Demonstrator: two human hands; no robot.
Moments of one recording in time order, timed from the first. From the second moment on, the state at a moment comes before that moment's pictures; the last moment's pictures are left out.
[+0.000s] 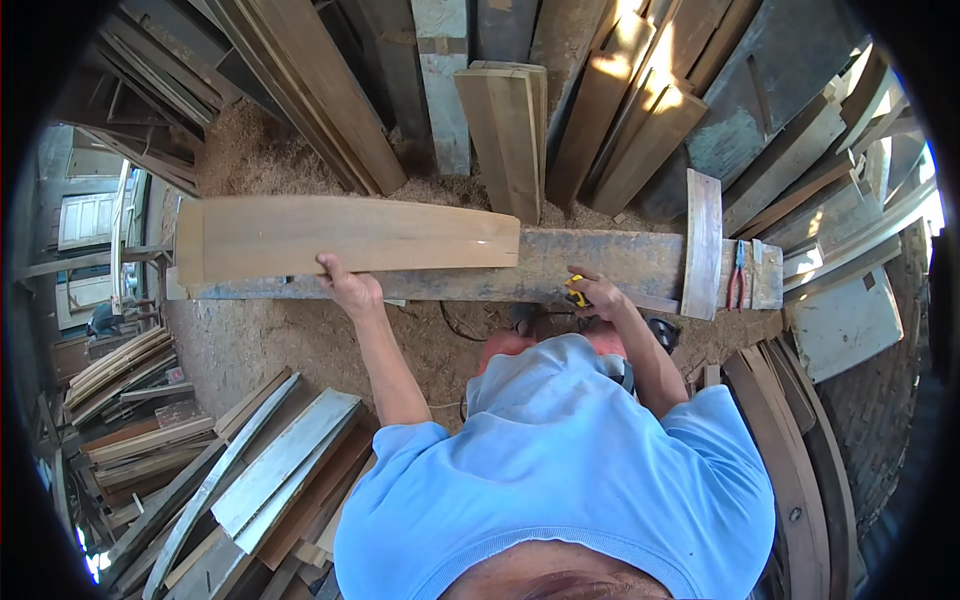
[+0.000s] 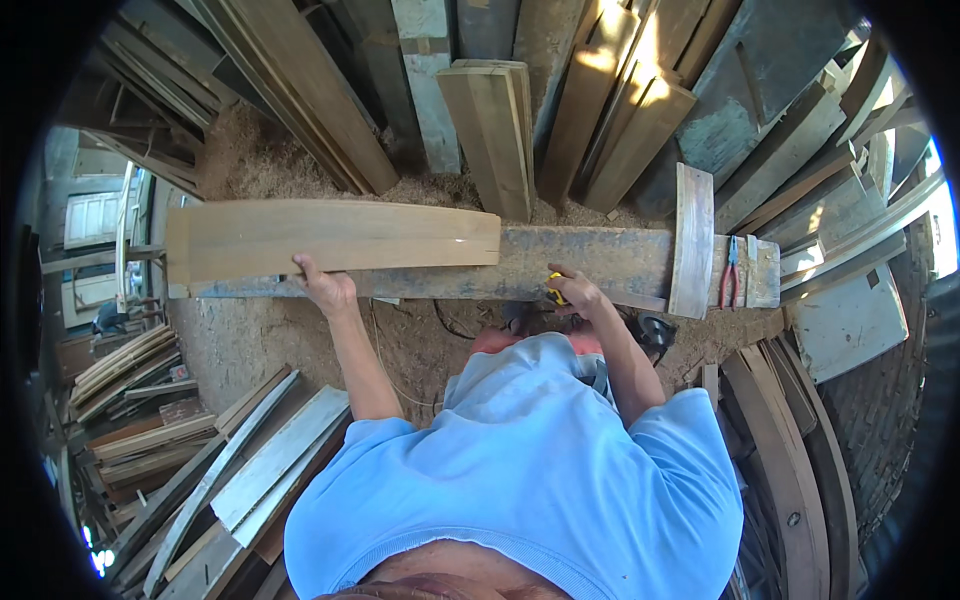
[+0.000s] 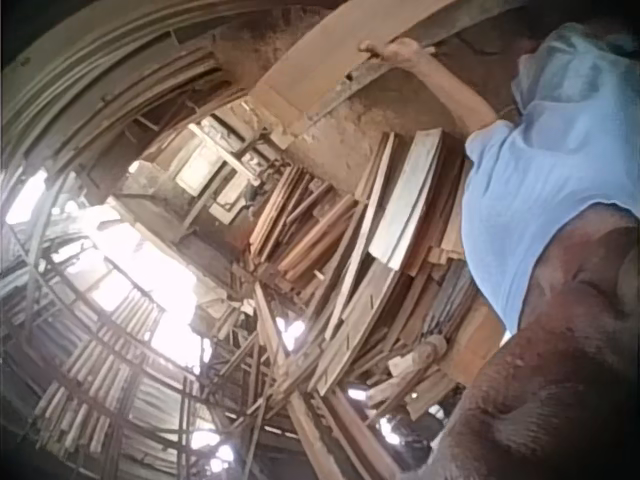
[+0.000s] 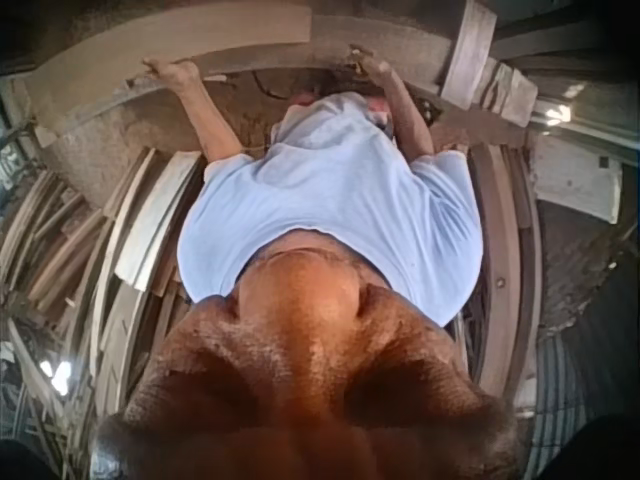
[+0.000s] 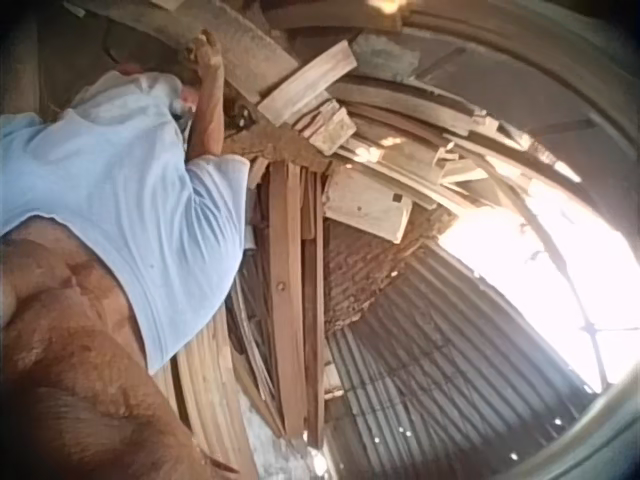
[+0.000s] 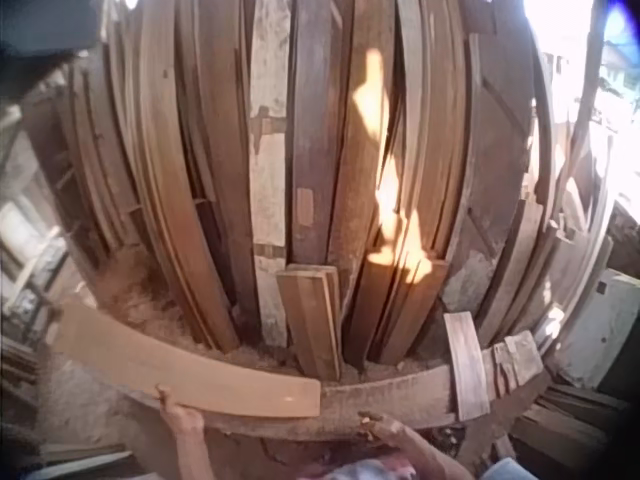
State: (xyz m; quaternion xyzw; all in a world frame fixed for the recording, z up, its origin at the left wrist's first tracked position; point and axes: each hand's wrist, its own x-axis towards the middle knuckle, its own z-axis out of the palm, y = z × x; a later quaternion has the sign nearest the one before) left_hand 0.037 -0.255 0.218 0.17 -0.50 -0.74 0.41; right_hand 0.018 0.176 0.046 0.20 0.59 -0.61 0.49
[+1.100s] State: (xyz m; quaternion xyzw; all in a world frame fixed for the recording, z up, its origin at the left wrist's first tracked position) left_hand 0.096 -0.218 0.020 0.46 -0.10 -0.84 0.26; right_hand 0.026 0.195 0.075 0.38 0.61 -0.61 0.35
